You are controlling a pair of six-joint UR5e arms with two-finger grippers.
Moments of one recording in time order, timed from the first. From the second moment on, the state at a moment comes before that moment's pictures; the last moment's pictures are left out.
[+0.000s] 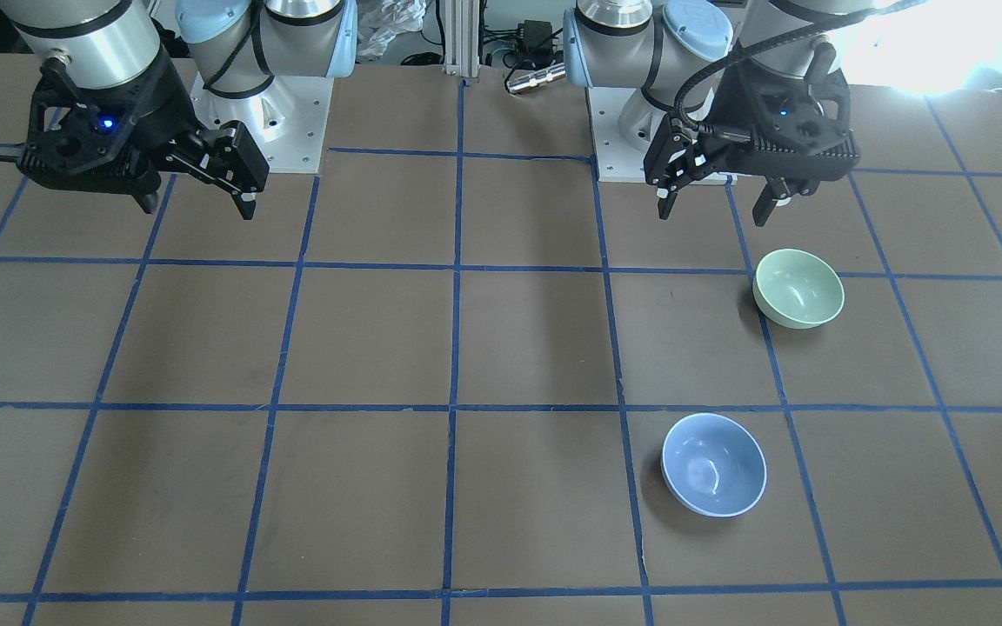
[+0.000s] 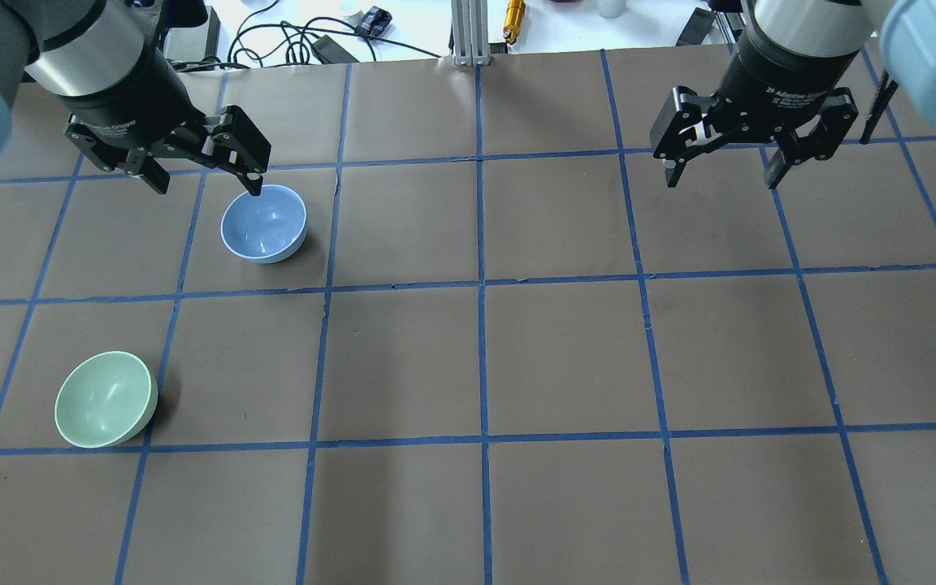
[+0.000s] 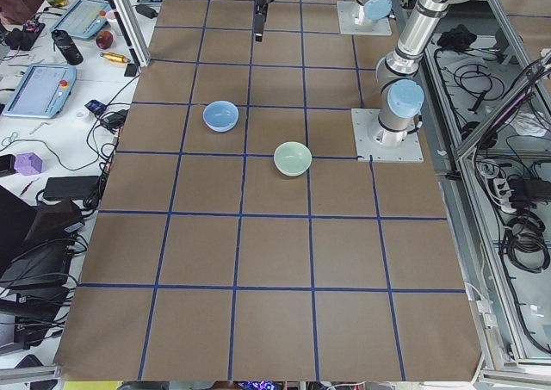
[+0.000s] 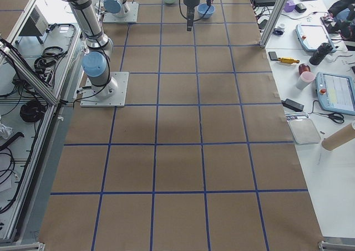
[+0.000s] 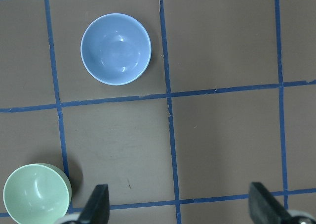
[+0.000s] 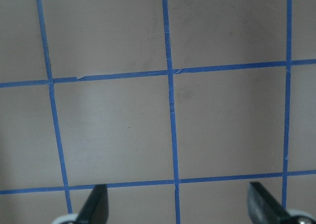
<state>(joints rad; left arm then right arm) -1.57 -1.53 -1.57 -1.53 1.58 0.08 1.57 -1.57 1.53 -1.51 -1.56 0.06</state>
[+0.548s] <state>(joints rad) -1.55 -1.53 -1.58 -1.53 1.58 0.09 1.57 -1.57 1.53 -1.51 -1.56 0.06</state>
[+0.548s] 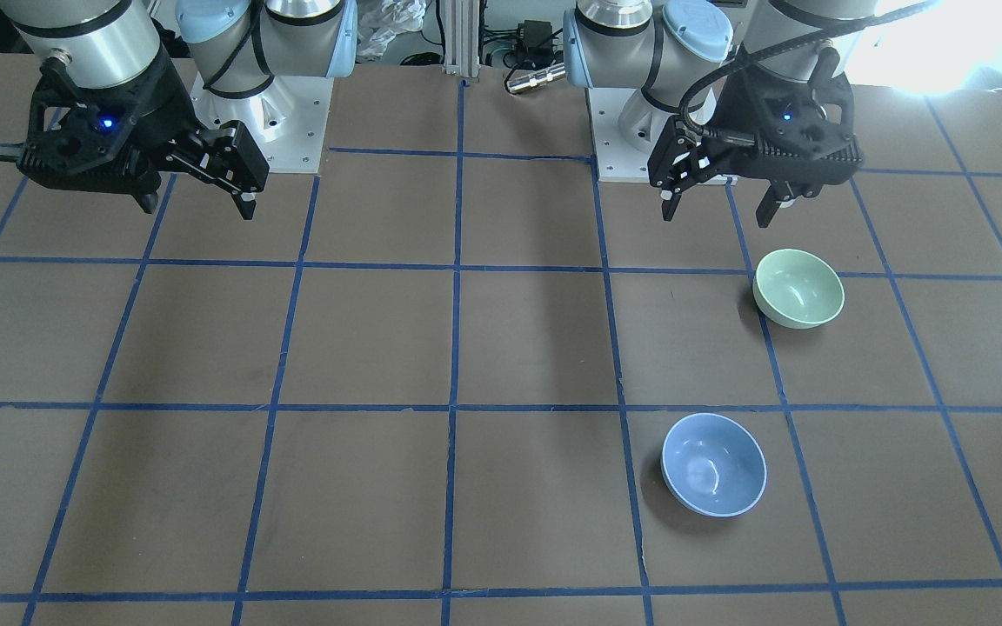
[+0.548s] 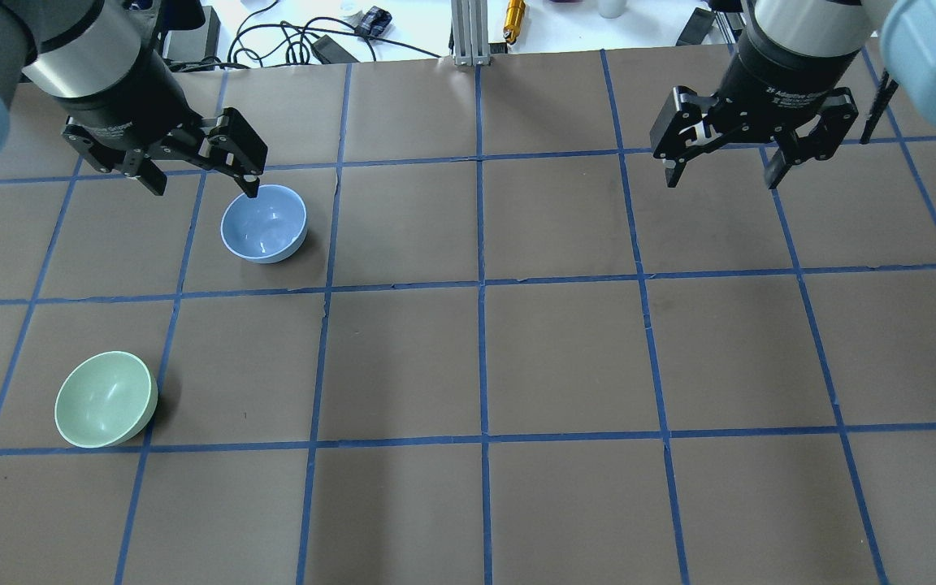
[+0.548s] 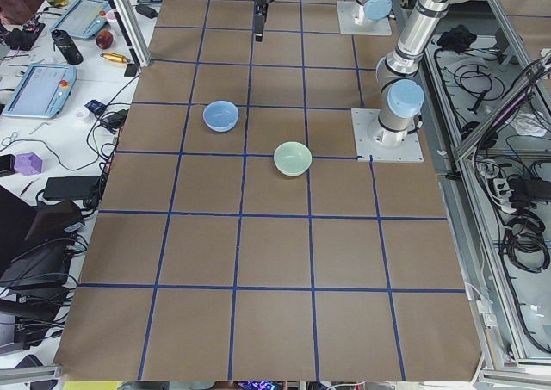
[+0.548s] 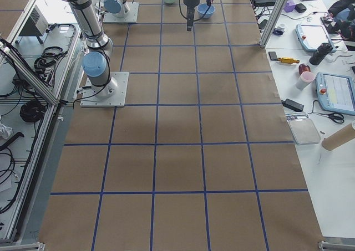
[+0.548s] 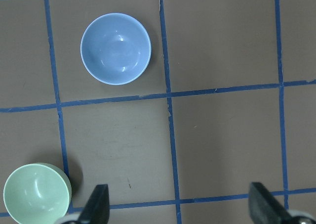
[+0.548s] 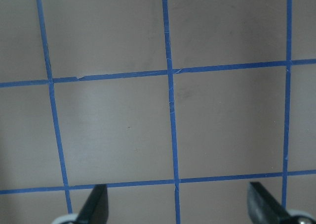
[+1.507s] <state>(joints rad) -1.30 -1.53 -1.70 -1.53 1.61 0.25 1.57 -1.57 1.53 -1.51 -1.56 0.06</state>
